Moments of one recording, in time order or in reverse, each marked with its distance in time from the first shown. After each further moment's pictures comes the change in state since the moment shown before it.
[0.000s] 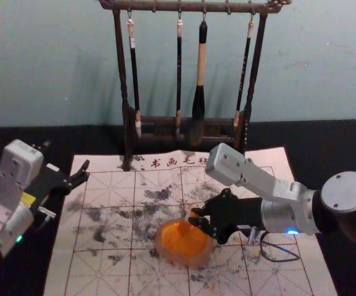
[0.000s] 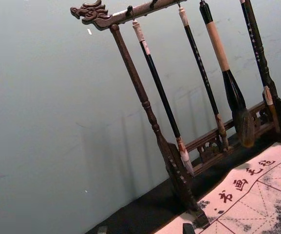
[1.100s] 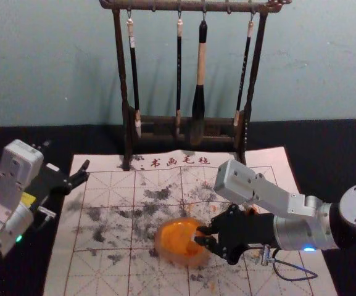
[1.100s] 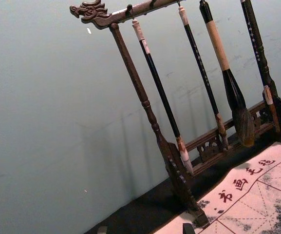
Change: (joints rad) left arm 0.000 0.000 0.000 0.000 0.000 0.000 0.000; right arm -0.065 0.090 0.012 -0.147 0.021 0.033 0.033
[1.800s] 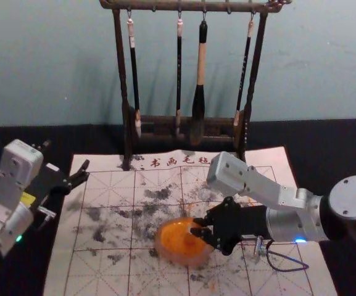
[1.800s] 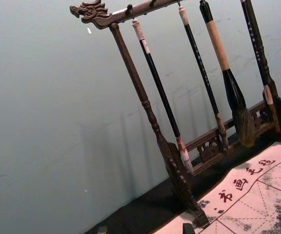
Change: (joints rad) left arm 0.000 0.000 0.000 0.000 0.000 0.000 0.000; right arm 0.038 -0.036 -0.016 0.046 -0.014 0.007 -0.015
